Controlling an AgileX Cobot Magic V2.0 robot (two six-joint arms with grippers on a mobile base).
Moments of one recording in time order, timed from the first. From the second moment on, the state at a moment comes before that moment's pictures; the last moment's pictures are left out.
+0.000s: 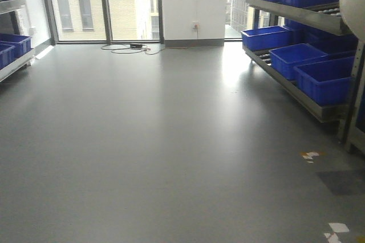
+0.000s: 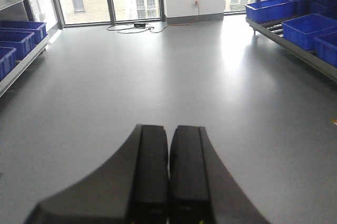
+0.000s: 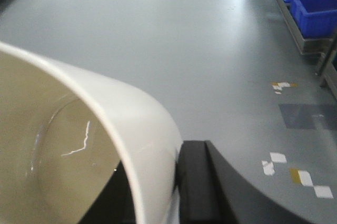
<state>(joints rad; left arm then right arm) -0.09 -0.01 0.01 0.00 0.16 0.04 0.08 0.52 -0.65 0.11 0.53 -0.03</state>
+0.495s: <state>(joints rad) -0.09 -0.01 0.01 0.00 0.16 0.04 0.08 0.52 -0.65 0.11 0.53 -0.03</state>
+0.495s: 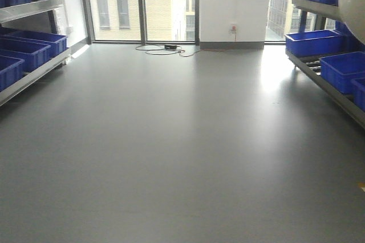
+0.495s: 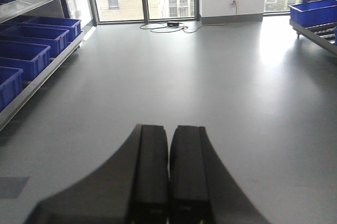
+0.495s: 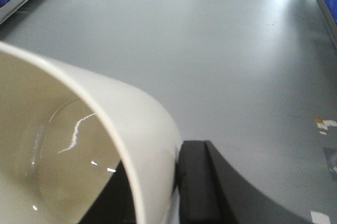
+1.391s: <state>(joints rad) -0.09 -0.01 0.01 0.00 0.16 0.04 0.08 0.52 -0.65 0.11 0.53 -0.03</state>
